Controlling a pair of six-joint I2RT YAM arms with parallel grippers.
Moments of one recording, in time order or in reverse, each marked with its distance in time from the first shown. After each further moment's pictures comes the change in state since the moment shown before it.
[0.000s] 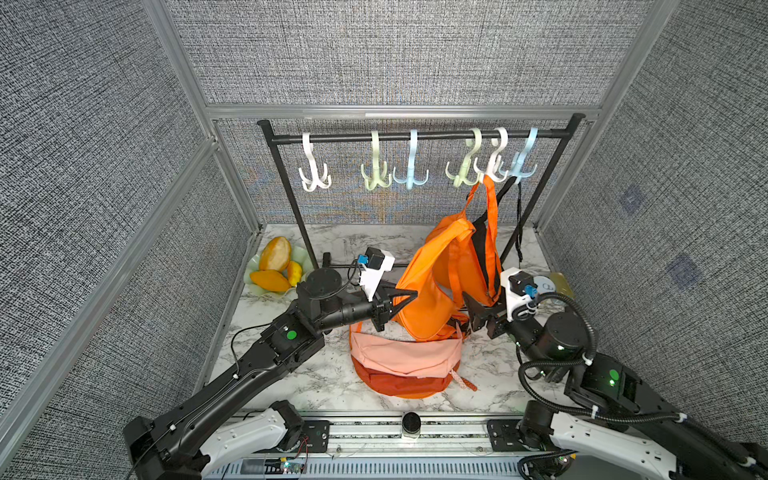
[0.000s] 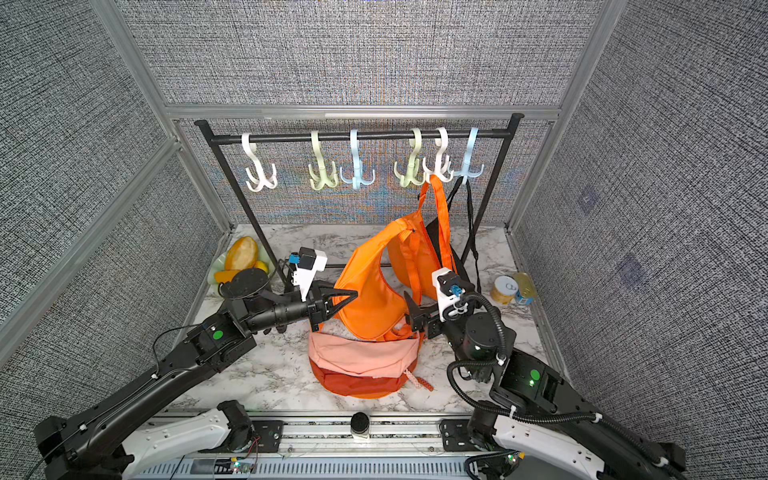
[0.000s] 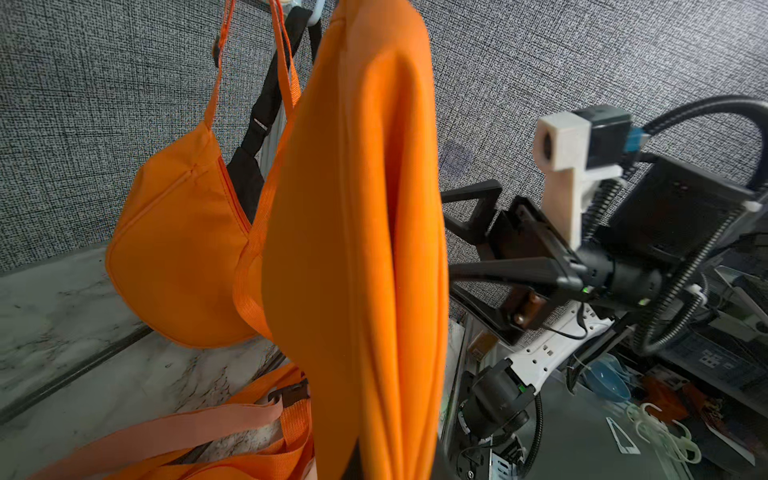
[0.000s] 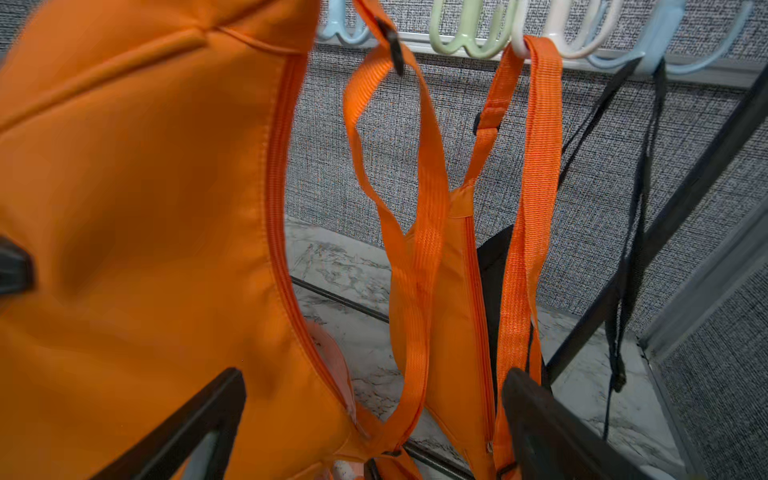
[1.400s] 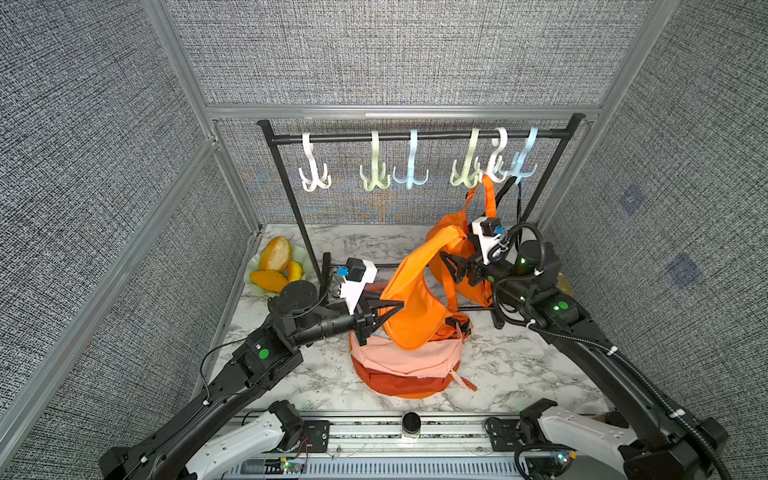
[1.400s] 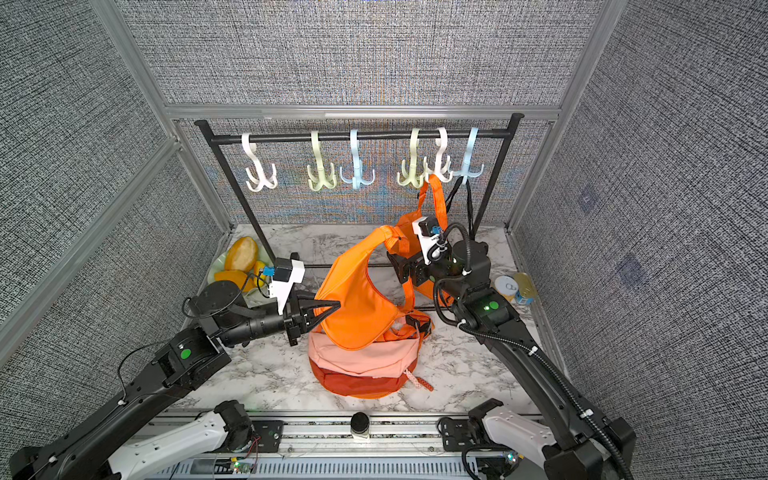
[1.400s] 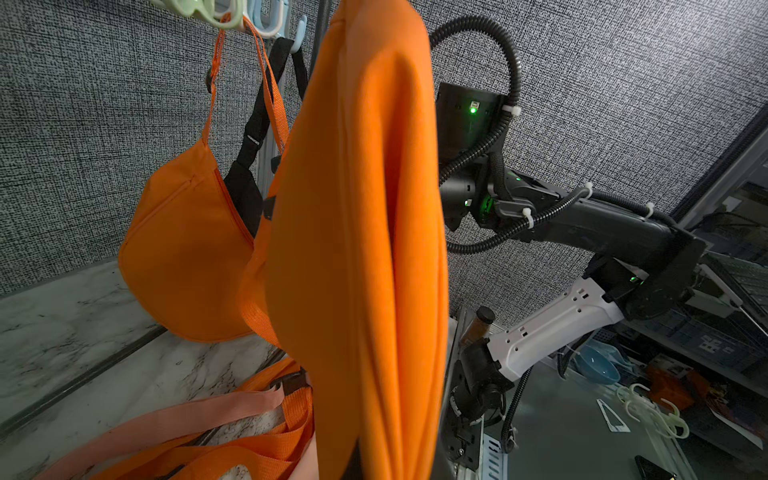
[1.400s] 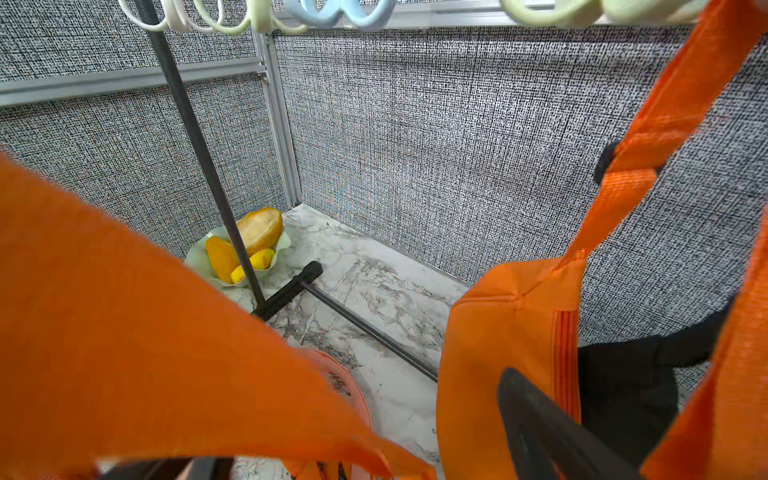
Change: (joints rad) left arm 0.001 -0.154 -0.018 -0.105 0.007 0.026; right arm -0.495 0.442 0.174 0.250 -0.769 -0.025
